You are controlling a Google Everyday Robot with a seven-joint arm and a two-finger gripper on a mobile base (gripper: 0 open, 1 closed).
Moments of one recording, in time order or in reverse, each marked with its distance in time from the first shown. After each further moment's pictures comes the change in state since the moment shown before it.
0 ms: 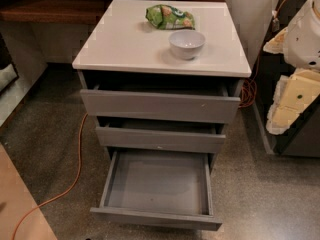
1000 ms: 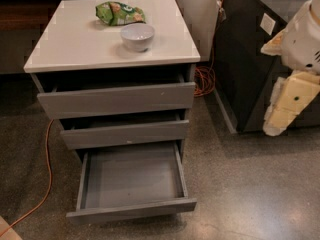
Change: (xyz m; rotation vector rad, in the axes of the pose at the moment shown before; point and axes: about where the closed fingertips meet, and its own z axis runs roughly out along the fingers) arm -0.001 0.001 0.003 -0.003 -0.005 0.000
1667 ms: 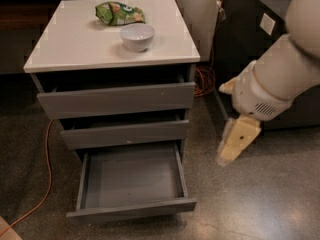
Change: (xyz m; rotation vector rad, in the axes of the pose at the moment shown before) arm -0.041 0.037 0.095 -0.088 -0.144 -0.003
